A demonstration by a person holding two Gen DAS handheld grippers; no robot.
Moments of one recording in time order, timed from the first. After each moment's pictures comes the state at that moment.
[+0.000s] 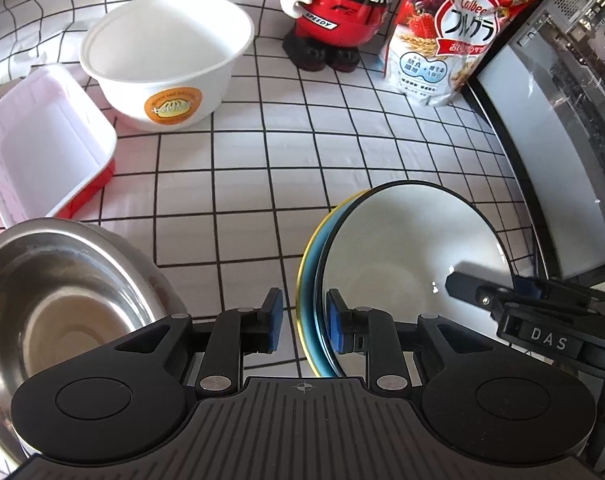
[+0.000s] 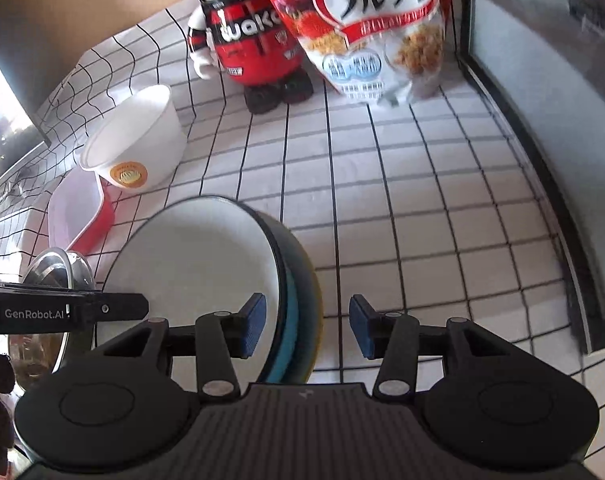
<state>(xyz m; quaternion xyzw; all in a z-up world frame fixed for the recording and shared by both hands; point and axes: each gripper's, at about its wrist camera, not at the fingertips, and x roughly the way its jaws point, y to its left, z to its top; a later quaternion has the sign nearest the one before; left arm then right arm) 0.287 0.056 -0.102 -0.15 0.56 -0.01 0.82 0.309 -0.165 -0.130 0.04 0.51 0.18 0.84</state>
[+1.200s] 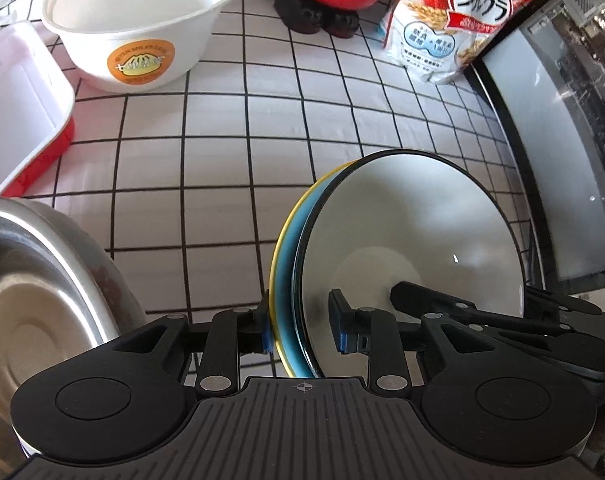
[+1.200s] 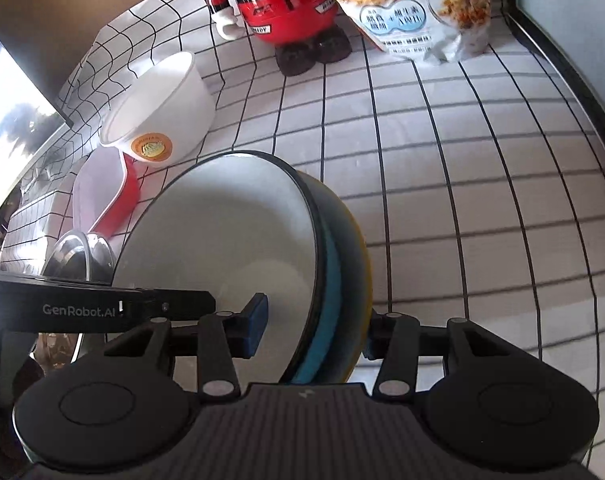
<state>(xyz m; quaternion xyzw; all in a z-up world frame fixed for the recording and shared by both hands) 0.306 0.054 -0.130 -0.19 0.59 -0.03 0.79 0.324 -0.147 -0.152 0.06 0.53 0.23 0.81</state>
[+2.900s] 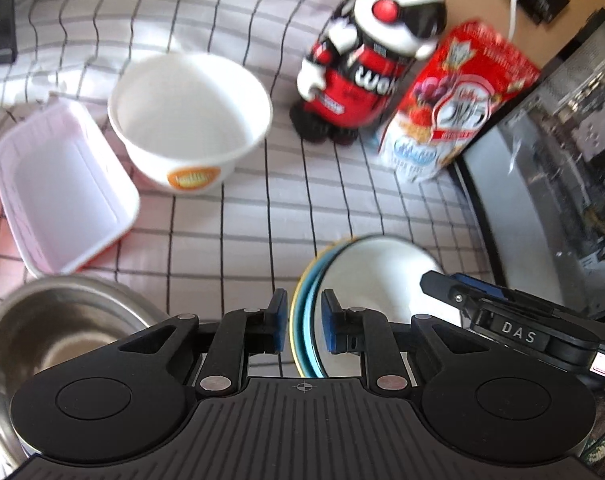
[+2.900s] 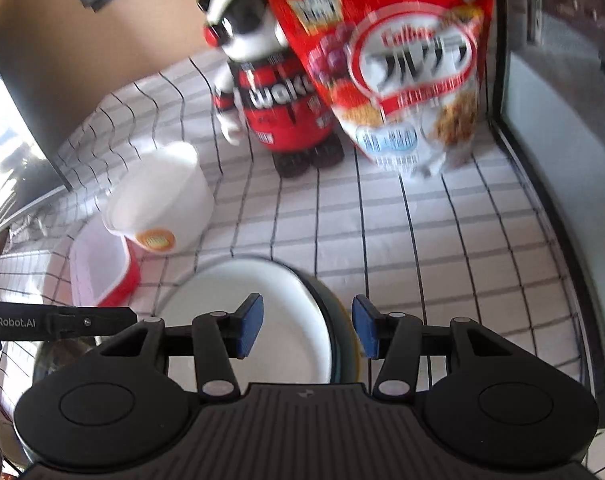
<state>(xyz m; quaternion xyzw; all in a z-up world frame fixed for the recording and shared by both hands) 0.298 0.098 -0.057 -0.22 0.50 -0.01 0.84 0.340 -0.140 -0.086 0.04 0.44 0.20 0.87</state>
